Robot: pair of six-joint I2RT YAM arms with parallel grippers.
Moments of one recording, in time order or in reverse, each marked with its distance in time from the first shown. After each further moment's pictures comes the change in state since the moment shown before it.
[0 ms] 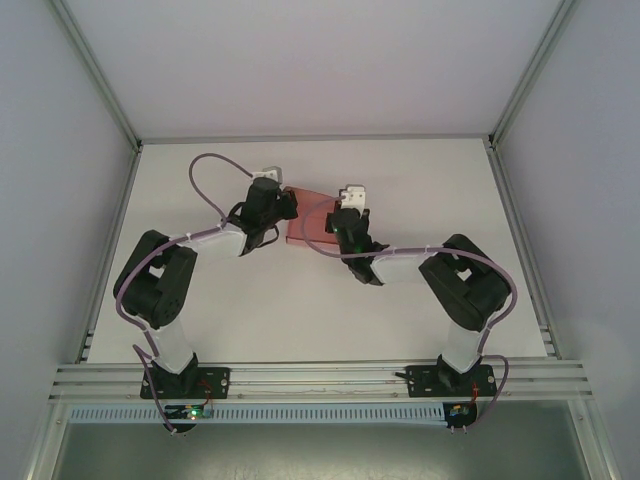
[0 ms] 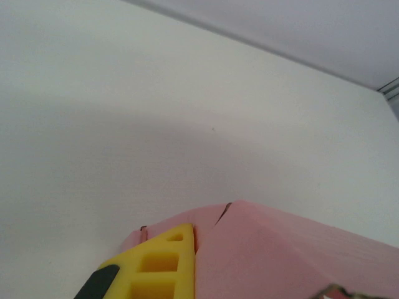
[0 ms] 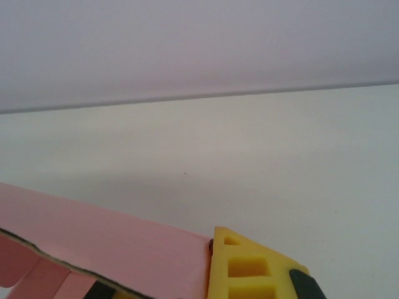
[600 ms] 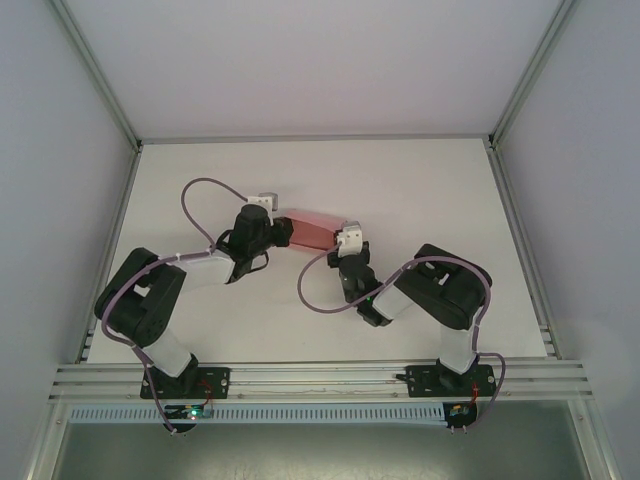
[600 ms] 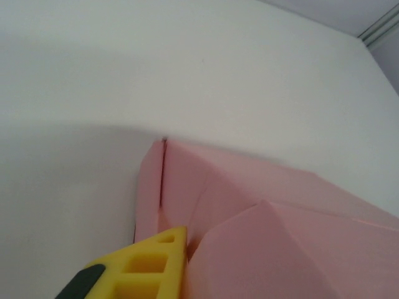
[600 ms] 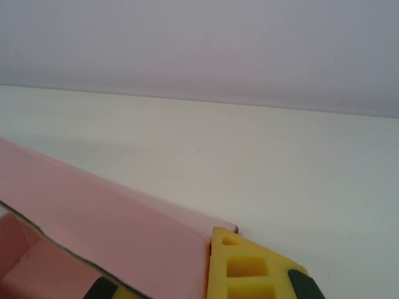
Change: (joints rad) left arm -0.014 -0.153 -0.275 0.091 0.083 0.062; right arm 0.142 0.081 -0.311 0.548 0.089 -0.244
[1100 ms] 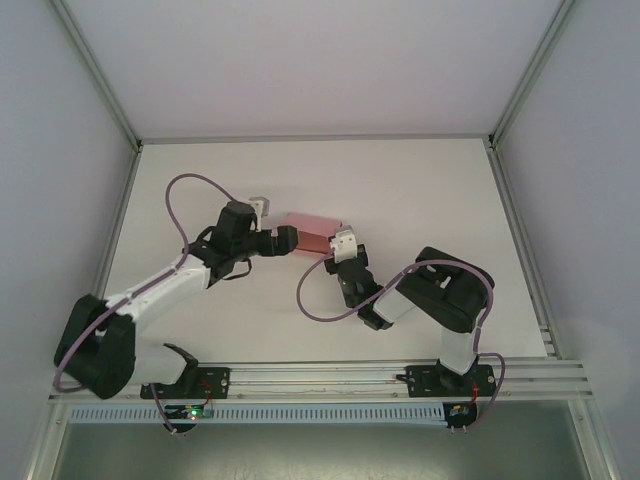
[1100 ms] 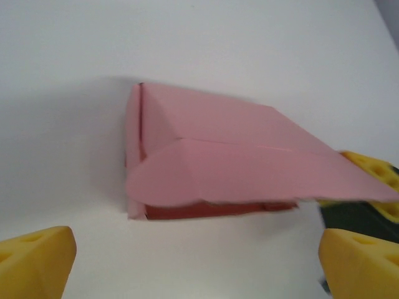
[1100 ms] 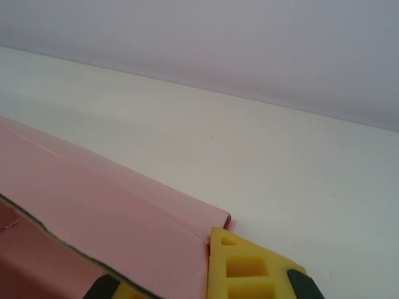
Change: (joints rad) left arm 0.001 -0.349 0.061 -0.558 0.094 0.049; right arm 0.022 -0.022 -0.008 -0.055 -0.030 -0.090
